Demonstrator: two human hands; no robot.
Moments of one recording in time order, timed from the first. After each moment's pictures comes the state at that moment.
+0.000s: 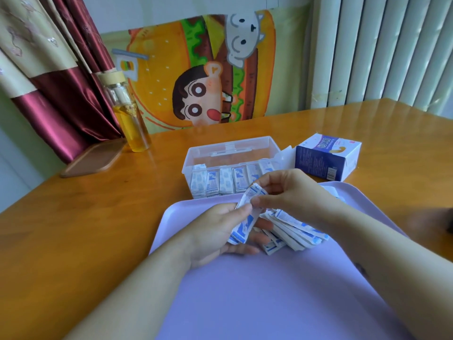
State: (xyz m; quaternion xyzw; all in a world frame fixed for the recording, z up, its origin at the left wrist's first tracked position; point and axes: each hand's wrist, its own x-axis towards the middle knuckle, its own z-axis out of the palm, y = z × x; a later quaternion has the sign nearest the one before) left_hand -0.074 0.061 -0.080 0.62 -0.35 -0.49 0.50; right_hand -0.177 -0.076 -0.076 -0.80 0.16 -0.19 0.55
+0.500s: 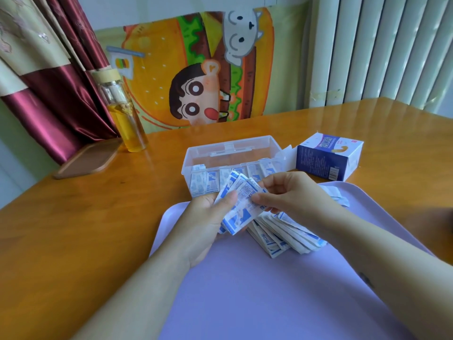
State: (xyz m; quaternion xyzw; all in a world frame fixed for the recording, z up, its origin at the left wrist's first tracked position) left_hand -0.059 0.058 -0.088 0.61 -0.32 -0.37 0.63; right_hand -0.168 -0.071 -0.081 -0.76 0.22 -0.22 0.57
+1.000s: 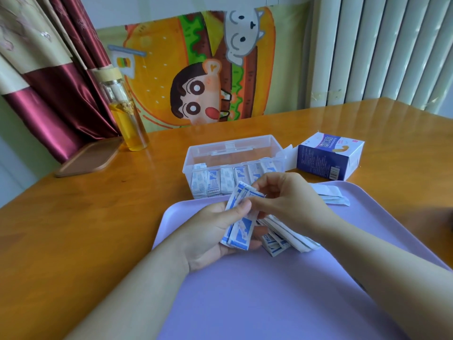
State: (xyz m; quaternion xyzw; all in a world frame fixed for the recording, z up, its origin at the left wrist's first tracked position) left_hand -0.065 0.063 -0.084 0.56 -0.28 -0.53 0.57; right_hand -0.167 -0.056 -0.080 -0.79 0.18 -0.26 0.52
